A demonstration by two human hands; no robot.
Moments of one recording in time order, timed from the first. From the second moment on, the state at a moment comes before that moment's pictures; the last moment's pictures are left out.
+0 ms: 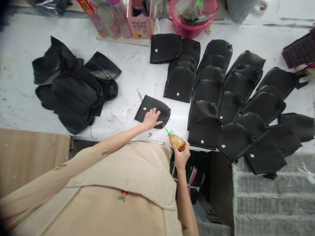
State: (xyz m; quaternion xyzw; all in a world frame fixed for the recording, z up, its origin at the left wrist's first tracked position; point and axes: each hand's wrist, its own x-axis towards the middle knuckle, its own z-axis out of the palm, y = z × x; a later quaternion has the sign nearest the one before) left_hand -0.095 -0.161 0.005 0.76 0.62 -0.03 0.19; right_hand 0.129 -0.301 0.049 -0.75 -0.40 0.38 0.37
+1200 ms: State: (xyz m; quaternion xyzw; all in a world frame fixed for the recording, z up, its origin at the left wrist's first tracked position) left_hand -0.099 -0.160 0.009 0.78 0.60 -0.05 0.19; right_hand 0.104 -0.303 0.034 -0.72 -0.59 0.23 0.28
